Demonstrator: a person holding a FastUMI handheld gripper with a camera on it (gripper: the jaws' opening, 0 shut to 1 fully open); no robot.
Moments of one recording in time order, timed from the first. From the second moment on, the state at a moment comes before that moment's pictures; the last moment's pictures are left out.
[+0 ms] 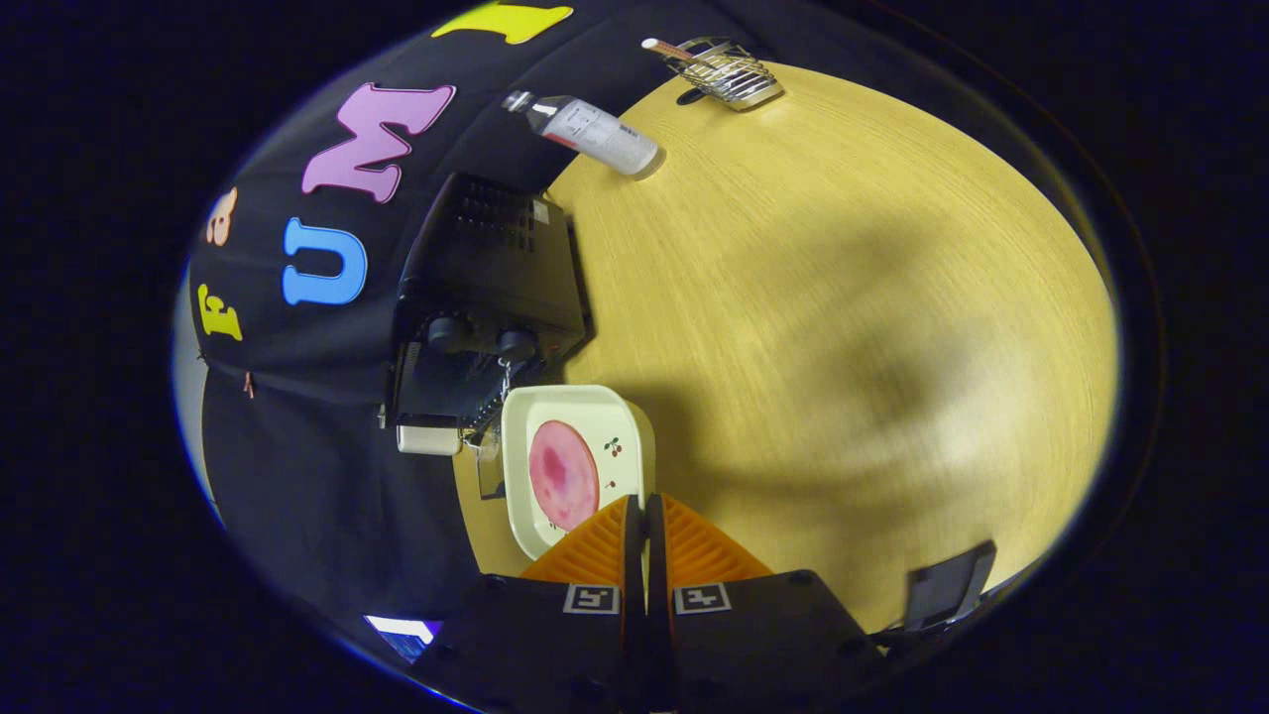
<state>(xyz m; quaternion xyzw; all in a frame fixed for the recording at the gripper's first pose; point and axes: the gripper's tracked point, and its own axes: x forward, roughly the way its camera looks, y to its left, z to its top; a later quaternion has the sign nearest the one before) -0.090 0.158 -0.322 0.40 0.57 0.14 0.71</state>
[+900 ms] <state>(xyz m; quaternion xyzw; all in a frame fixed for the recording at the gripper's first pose) -0.056 0.334 -0.291 0.52 0.51 -0.01 0.68</state>
